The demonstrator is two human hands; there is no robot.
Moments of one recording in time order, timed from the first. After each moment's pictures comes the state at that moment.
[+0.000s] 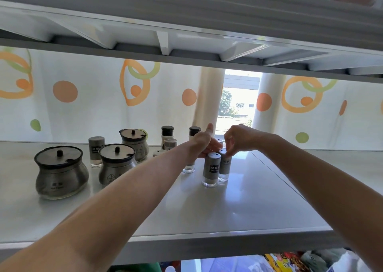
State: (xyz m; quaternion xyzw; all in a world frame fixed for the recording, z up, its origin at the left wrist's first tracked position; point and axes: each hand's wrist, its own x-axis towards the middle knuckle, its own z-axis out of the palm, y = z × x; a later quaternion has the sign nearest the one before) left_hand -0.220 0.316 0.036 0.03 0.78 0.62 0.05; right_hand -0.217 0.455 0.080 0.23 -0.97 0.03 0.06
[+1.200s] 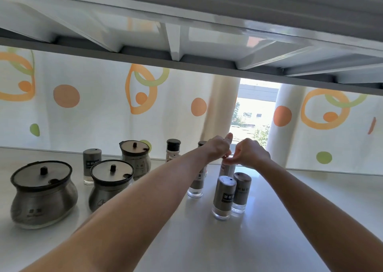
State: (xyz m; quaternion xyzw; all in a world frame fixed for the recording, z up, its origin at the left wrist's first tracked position) left_hand -0.276 0.321 0.058 0.09 0.88 0.46 -0.02; right_hand -0.300 0.439 0.051 0.06 -0.97 0.19 0.12
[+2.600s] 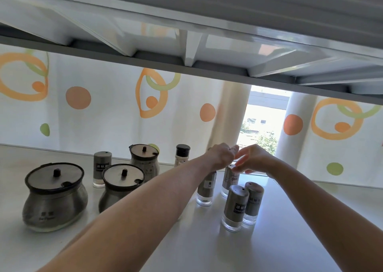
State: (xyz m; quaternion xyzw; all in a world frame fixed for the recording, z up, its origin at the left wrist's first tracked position) left_hand -0.284 0.301 0.050 0.08 0.90 0.42 -0.04; right_hand -0.294 0.432 0.064 0.13 -0.93 0.35 0.01
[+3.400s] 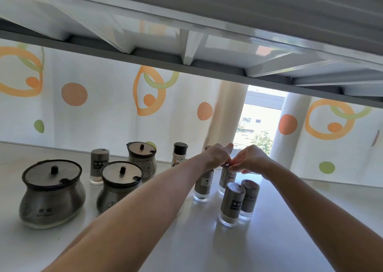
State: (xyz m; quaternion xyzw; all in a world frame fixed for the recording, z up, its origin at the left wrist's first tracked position) left_hand -0.287 0.292 0.042 0.10 0.88 0.47 0.01; right_hand -0.285 0.430 0.061 0.12 -0.93 0.34 0.03
